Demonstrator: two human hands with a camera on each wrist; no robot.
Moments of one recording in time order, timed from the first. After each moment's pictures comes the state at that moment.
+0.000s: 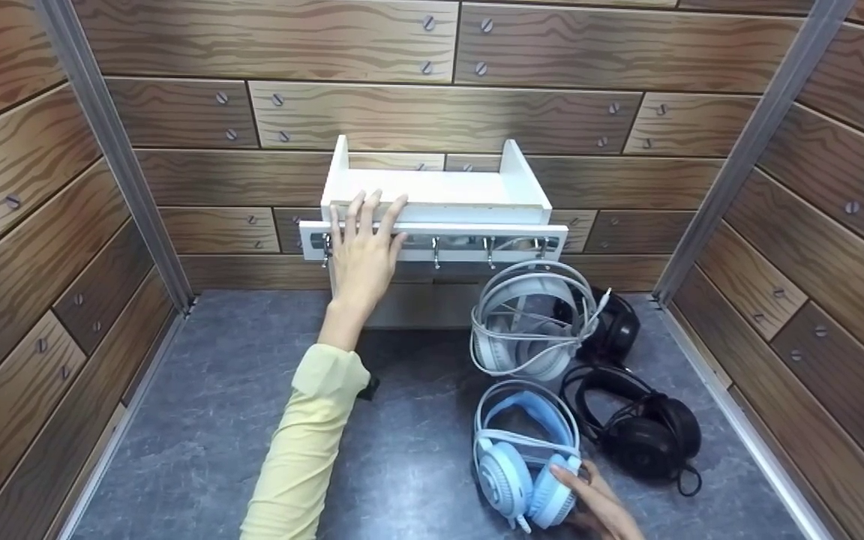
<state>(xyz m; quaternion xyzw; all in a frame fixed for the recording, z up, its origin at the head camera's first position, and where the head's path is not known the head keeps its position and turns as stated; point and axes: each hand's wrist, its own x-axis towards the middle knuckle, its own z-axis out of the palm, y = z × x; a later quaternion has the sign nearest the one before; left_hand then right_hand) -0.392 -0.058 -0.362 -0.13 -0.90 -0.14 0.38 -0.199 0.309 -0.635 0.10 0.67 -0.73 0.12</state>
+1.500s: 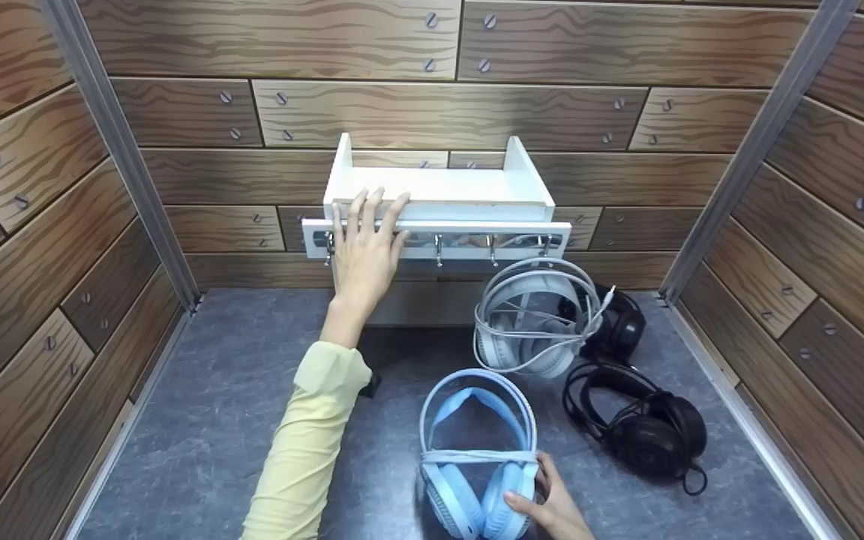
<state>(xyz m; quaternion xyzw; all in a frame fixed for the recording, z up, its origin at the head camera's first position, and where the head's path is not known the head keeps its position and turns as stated) -0.392 -0.058 -0.362 -0.13 -0.91 -0.13 0.37 -0.175 0.228 -0.589 0.00 0.75 -0.66 0.08</state>
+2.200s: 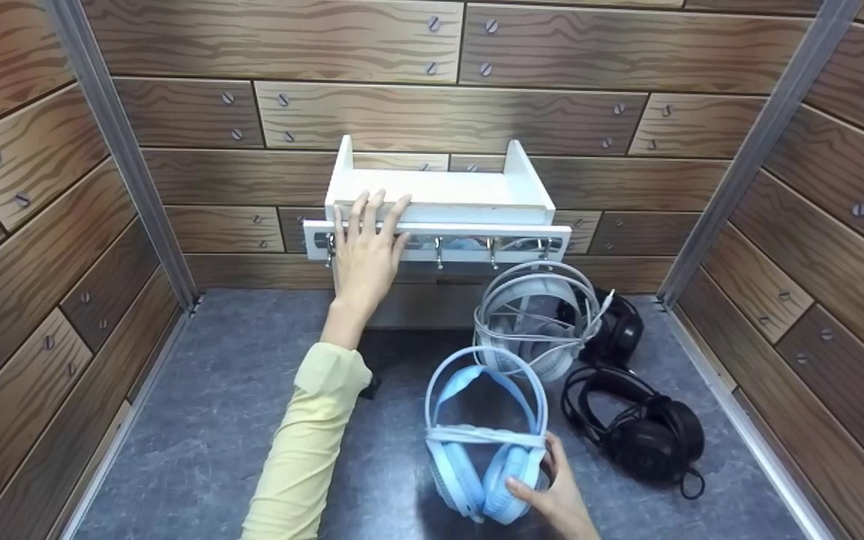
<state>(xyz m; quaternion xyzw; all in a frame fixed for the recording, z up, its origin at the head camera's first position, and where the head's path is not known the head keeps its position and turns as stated) -0.391 -0.058 -0.361 -0.12 -0.91 -0.13 0.37 -0.181 0.223 -0.567 -0.01 0.77 -0.63 -0.06</state>
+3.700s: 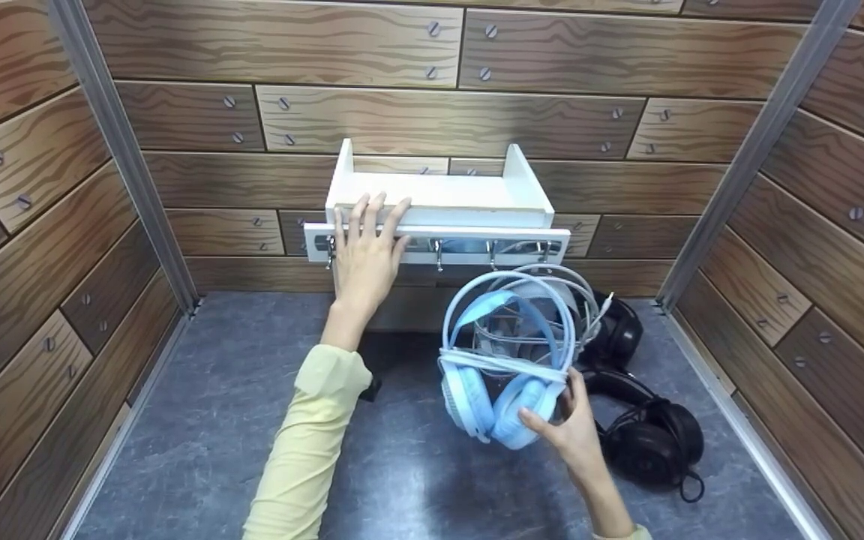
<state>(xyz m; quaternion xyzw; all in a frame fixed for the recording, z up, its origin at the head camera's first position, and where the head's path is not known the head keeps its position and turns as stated) -0.392 -0.058 -0.362 -0.13 -0.91 -0.13 0.36 -0.225 0.226 -0.492 -0.06 0.72 -0.67 -0.17</state>
